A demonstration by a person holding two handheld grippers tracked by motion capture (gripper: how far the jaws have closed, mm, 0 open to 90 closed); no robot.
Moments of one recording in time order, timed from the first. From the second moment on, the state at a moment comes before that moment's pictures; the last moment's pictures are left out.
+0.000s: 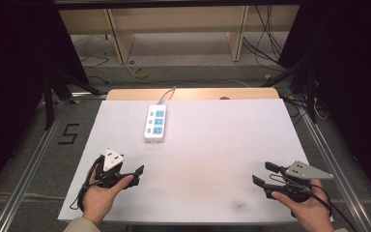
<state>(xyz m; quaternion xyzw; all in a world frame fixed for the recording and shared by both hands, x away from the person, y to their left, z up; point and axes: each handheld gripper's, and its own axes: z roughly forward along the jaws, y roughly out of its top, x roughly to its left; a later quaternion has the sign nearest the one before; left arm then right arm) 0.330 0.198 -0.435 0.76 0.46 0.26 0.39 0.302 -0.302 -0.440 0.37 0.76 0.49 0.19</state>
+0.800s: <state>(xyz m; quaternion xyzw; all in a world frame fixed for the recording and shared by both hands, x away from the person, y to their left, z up) 0.357 0.188 -0.422 0.75 0.45 0.29 0.39 0.307 -0.298 -0.445 0.36 0.78 0.48 0.19</state>
